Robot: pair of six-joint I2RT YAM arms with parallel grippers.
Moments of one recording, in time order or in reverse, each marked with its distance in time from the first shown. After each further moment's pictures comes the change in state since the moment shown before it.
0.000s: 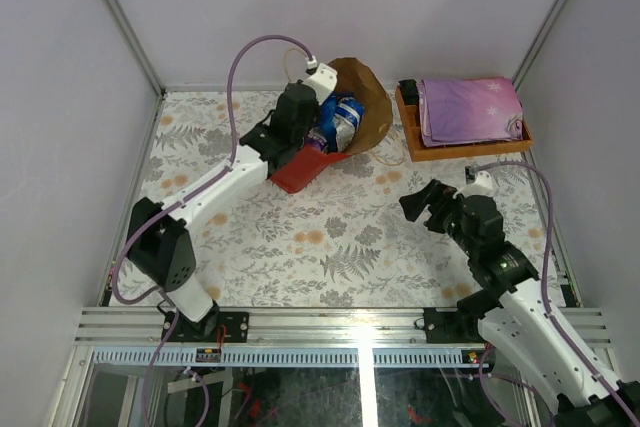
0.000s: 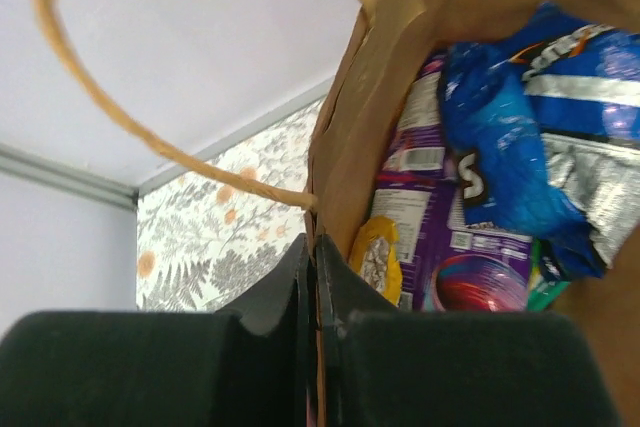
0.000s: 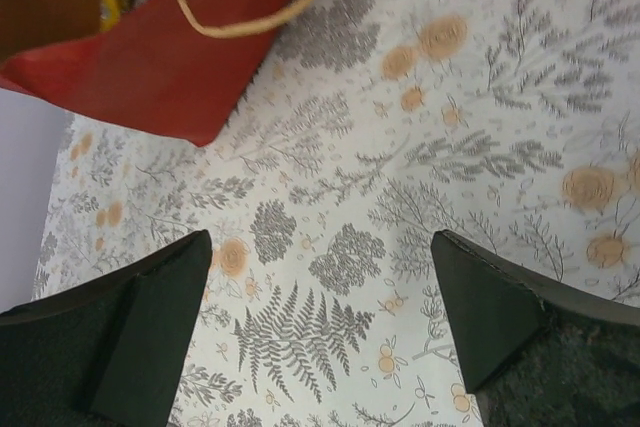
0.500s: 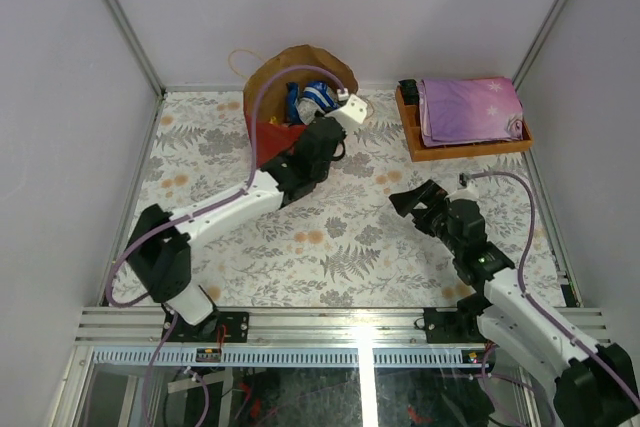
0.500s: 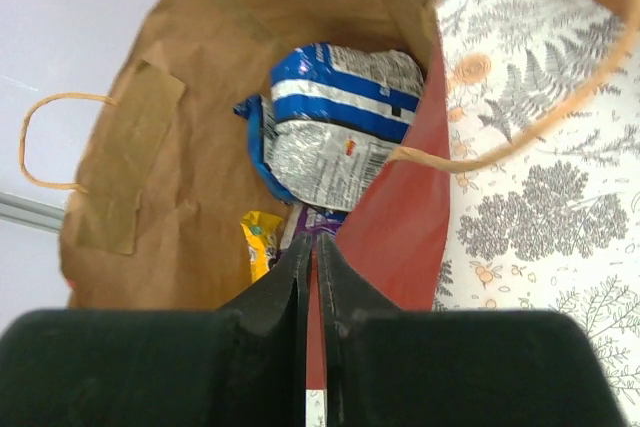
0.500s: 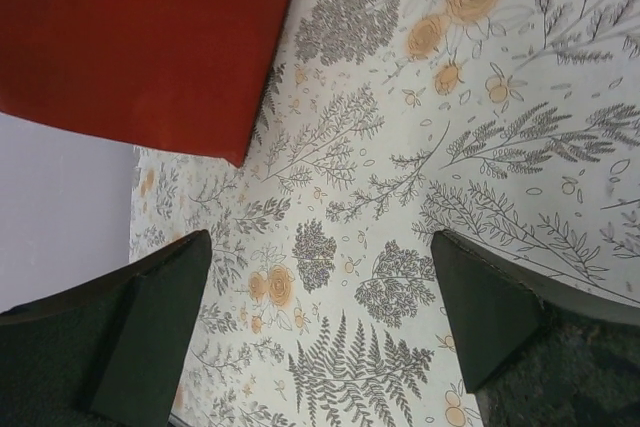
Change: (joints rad) left arm -0.220 -0.079 -0.167 0.167 -0.092 0.031; right arm 0.000 0.125 -0.210 0.348 -0.026 0.253
